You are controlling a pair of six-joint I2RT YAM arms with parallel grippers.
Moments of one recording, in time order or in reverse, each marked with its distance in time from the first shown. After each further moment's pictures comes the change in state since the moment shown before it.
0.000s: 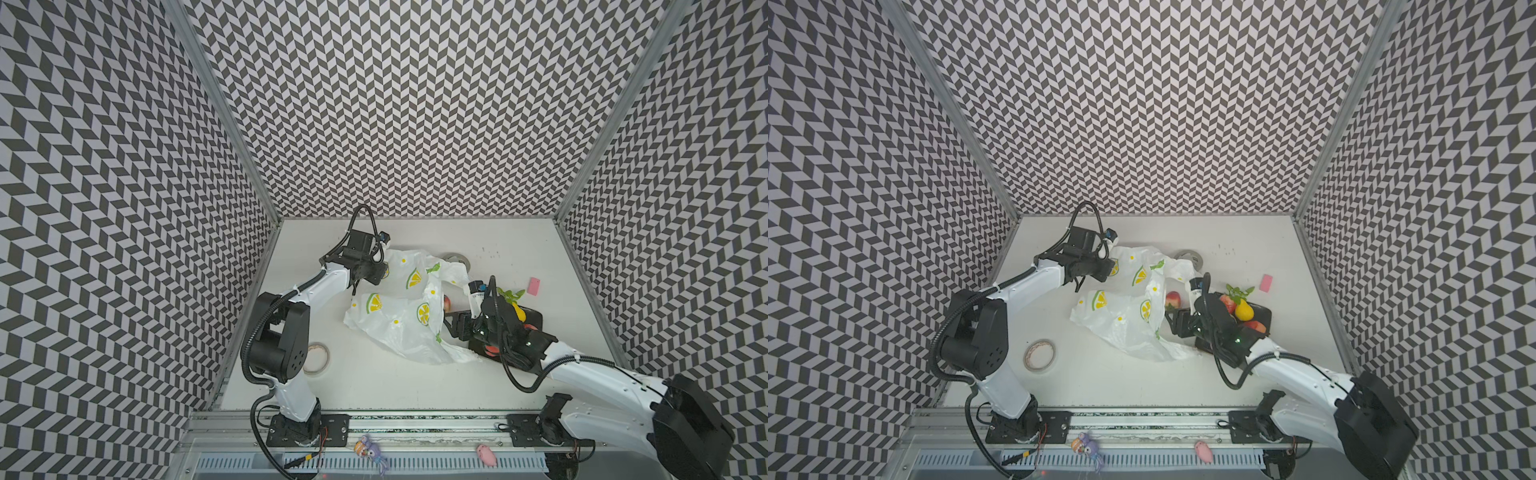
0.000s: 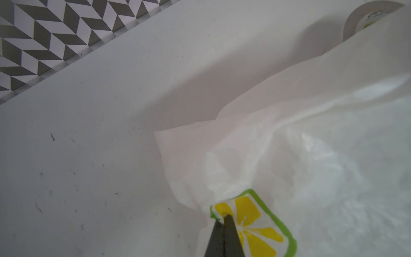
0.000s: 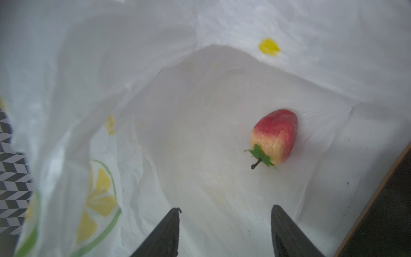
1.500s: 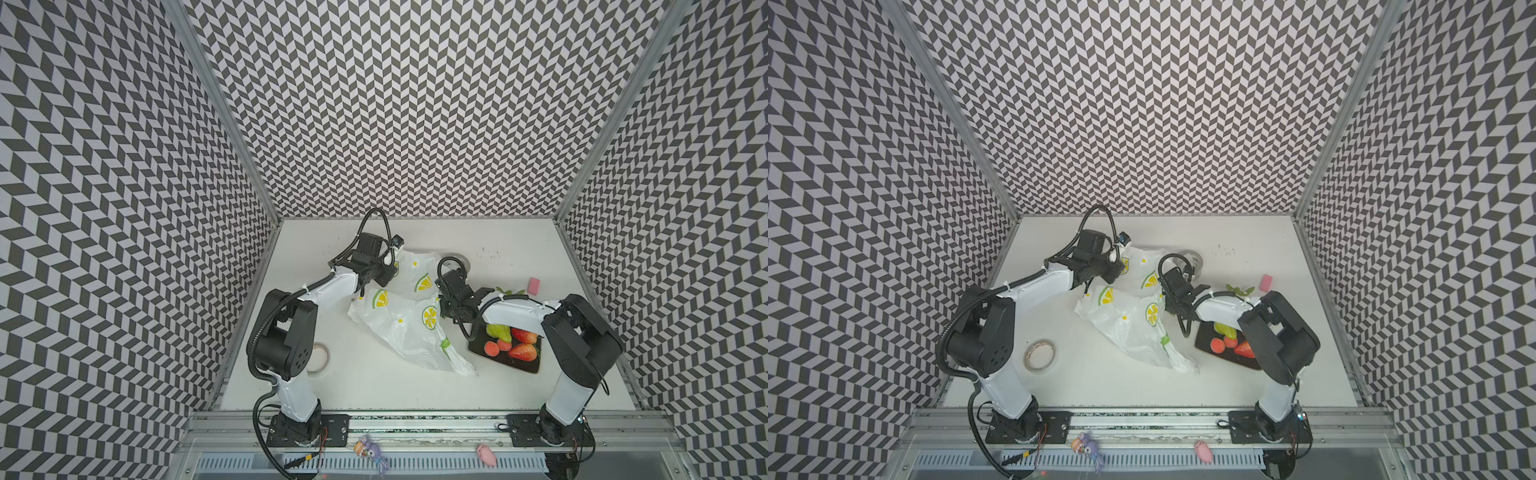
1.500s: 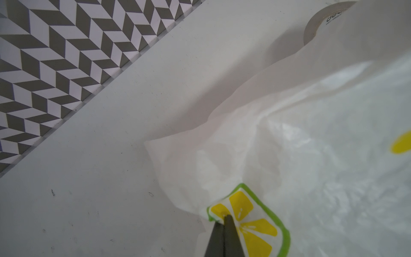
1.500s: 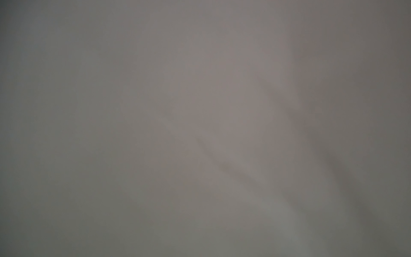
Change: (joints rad) left arm -0.061 0.023 -0.019 0.121 0.000 0.113; right arm -0.040 0.694 0.525 -0.299 0.246 0.294
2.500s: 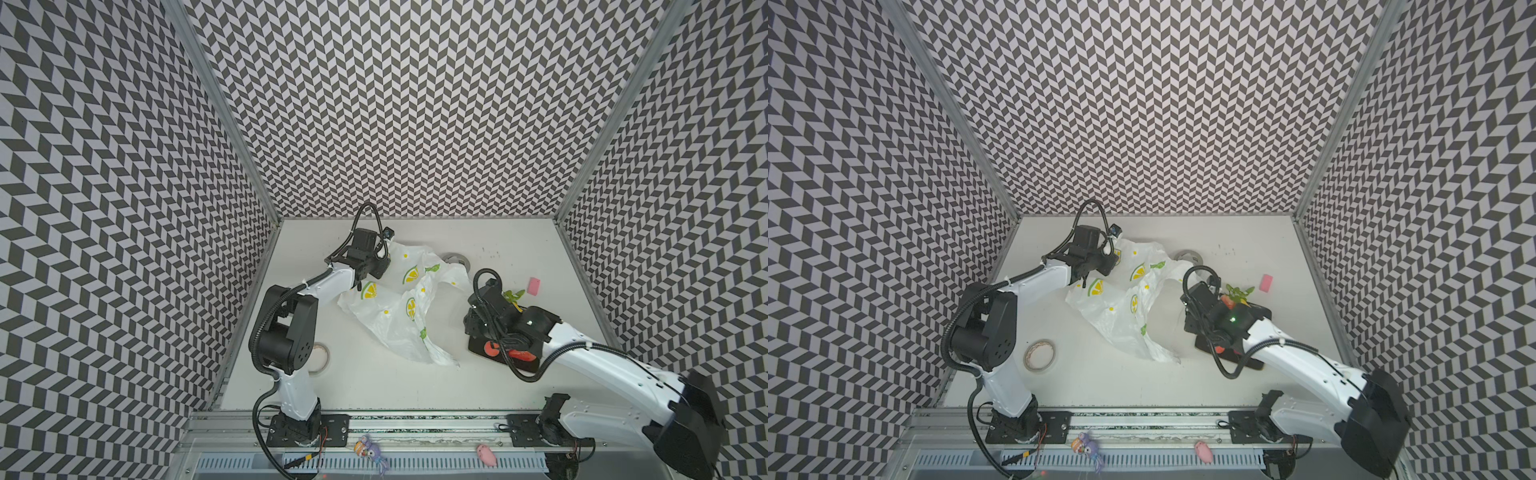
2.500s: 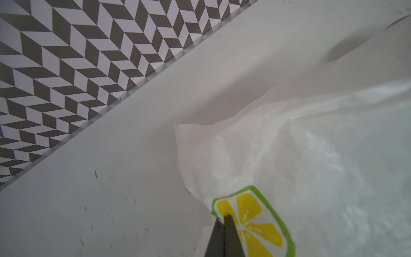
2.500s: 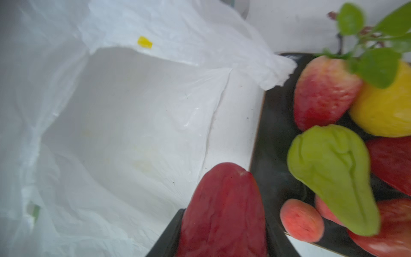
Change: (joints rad) left arm 0.048 0.037 0.031 0.058 -0.092 -0.042; right arm 0.059 -0.666 -0.144 -0.493 0.047 0.042
